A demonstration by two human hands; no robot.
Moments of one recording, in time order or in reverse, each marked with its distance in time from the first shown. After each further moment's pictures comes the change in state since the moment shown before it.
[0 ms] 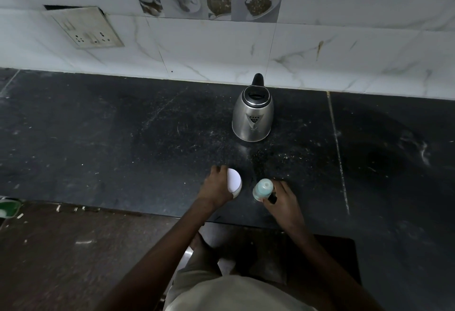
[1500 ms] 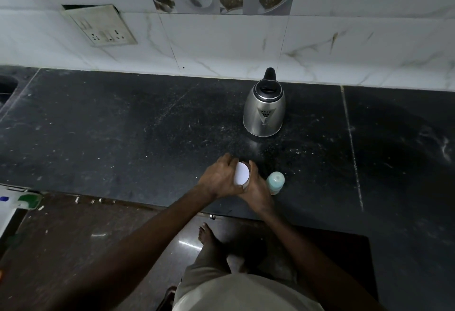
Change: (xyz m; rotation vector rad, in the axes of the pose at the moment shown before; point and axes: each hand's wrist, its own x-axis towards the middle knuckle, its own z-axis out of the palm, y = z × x) left_hand -0.003 -0.014 -0.026 0.233 0.108 0.297; right_hand 0.027 -0.077 0.083 0.107 -0.027 -0.050
